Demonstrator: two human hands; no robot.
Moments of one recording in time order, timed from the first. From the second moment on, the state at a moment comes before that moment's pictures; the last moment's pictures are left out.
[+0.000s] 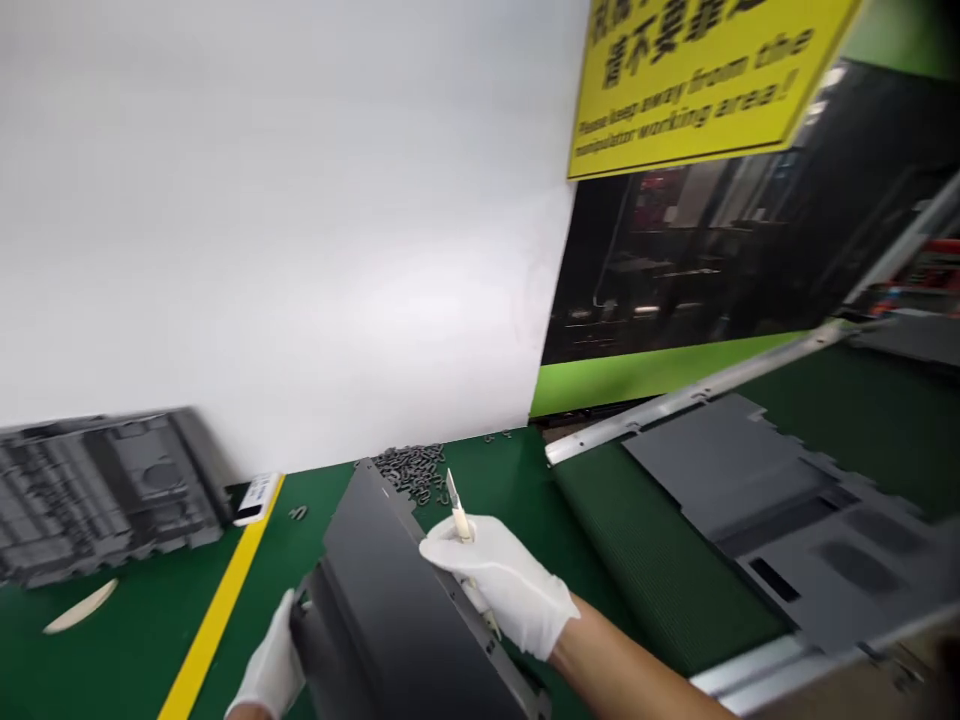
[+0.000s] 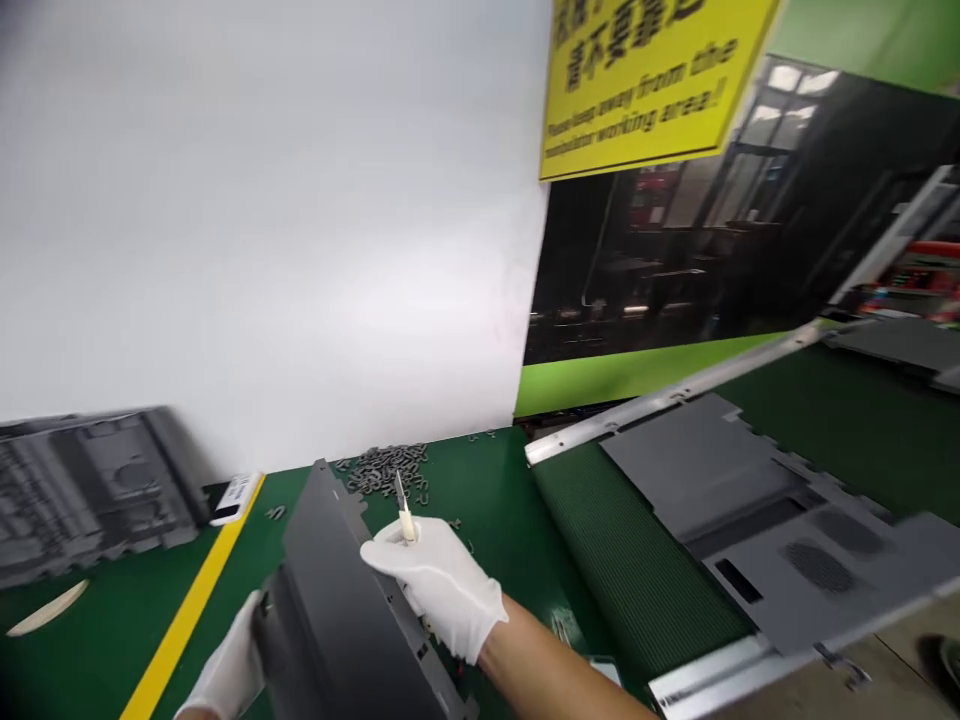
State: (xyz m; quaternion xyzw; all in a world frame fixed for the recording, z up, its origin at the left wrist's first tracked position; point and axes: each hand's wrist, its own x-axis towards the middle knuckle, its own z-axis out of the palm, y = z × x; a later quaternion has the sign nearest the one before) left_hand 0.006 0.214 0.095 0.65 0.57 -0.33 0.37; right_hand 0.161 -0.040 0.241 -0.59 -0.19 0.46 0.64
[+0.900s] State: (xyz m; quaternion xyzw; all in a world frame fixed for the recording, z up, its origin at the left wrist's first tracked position) left_hand 0.156 0.195 0.161 0.56 0.22 0.25 0.76; right_hand 0.219 0.021 0.229 -0.76 -0.46 0.28 0.36
